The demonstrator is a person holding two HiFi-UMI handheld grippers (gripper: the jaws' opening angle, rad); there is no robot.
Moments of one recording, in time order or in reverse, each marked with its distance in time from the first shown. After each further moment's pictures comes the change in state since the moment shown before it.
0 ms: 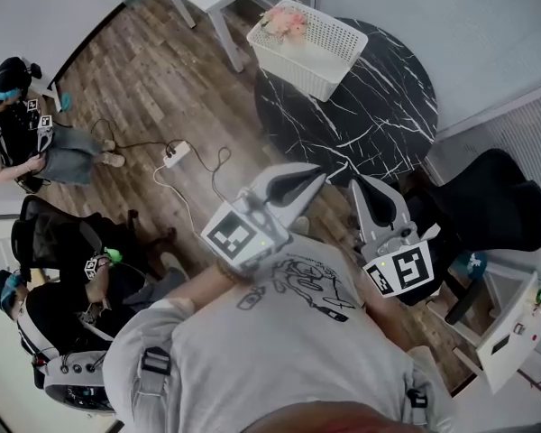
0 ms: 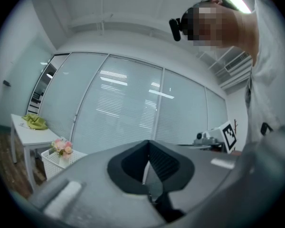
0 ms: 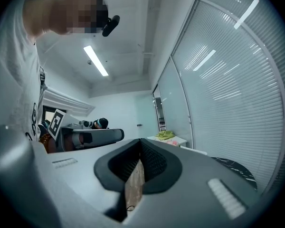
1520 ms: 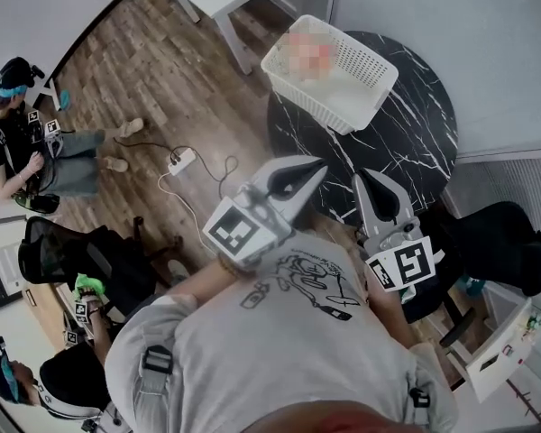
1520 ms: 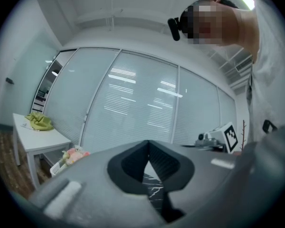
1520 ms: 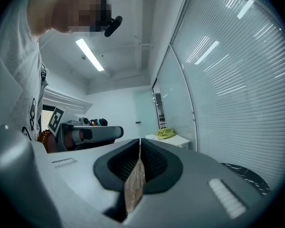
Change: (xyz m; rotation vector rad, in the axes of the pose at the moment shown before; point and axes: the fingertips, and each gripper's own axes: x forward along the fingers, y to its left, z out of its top) left arm 0.052 0.210 0.020 -0.032 0.022 0.051; right arm 0.194 -0.092 -0.004 0.005 0.044 0.017
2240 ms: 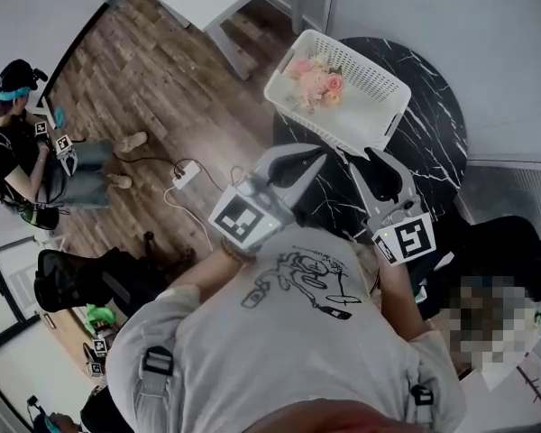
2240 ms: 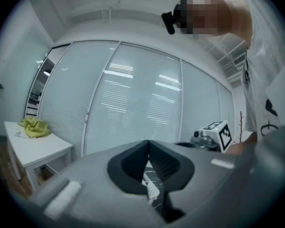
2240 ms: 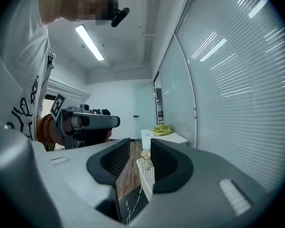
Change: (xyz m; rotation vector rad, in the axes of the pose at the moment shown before) left arm 0.053 0.144 -0.004 0.059 0.073 -0.046; right arm 0.133 -0.086 -0.029 -0.077 0.065 -0.005
